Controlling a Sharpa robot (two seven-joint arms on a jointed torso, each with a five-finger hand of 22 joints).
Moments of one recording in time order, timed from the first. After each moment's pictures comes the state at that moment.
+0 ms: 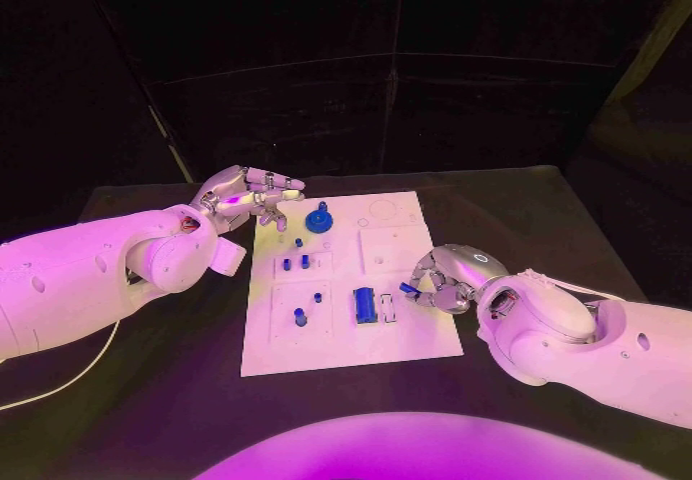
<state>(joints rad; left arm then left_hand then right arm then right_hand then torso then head) 1.22 -0.85 -0.15 1.42 -0.14 -0.09 0.36 1.28 -0.07 0.42 -0.09 0.06 1.02 0.18 0.10 0.07 1.06 0.11 0.24 0.07 1.25 0.02 1.13 0.63 0.17 1.29 0.12 0.48 0.79 0.95 -0.99 -0.05 1.89 -1.66 -0.45 -0.56 1.41 -0.05 0.08 0.21 0.36 1.04 0.07 0.31 0.29 1.38 0.00 1.28 1.26 1.47 -0.06 1.51 1.31 0.10 1.35 0.04 1.36 1.14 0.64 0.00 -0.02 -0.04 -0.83</state>
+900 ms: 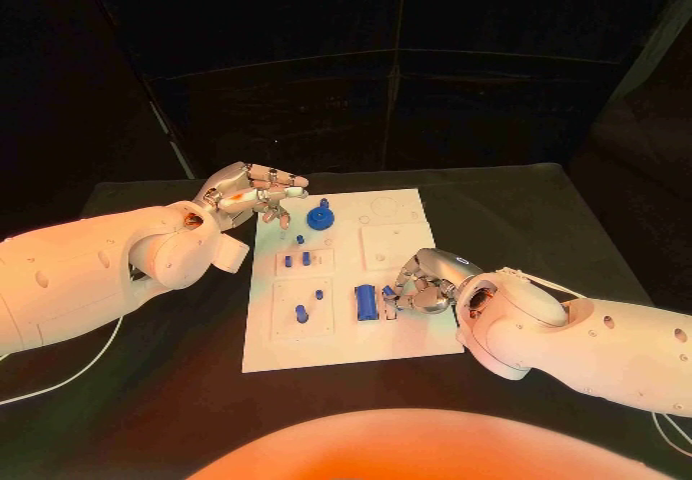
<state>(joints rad) 1.22 -0.85 -0.15 1.42 -0.14 -0.09 0.36 1.28 -0.07 0.42 -0.09 0.06 1.02 0.18 0.10 0.07 1.06 0.11 0.24 0.07 1.25 0.02 1.13 0.63 0.17 1.29 0.12 0.48 0.79 0.95 -0.90 -0.05 1.83 -1.45 -0.44 -0.56 1.35 -0.06 0.08 0.23 0.38 1.09 0.06 0.32 0.31 1.42 -0.02 1.34 1.31 1.47 -0.07 1.52 1.31 0.08 1.37 0.04 1.38 1.18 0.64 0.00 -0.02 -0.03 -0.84</state>
